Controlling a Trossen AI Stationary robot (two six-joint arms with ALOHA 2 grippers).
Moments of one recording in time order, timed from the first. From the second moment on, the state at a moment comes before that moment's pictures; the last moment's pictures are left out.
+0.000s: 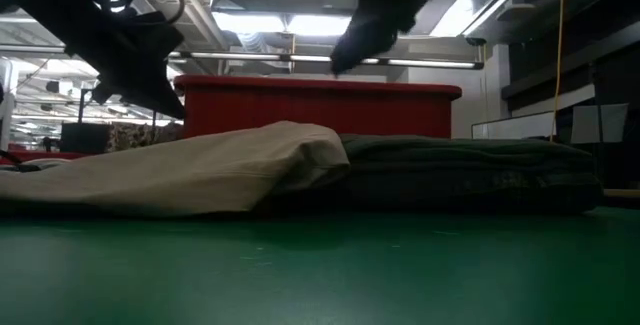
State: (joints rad) left arm -0.14 0.92 0.45 -0.38 -0.74 -0.80; right arm 0.09 1.66 1.28 -0.44 0.13 0.03
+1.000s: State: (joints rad) left arm -0.16 0.92 0.44 -0.38 -0.74 -0.80; right arm -0.12 1.84 1.28 -0.35 -0.26 0.38
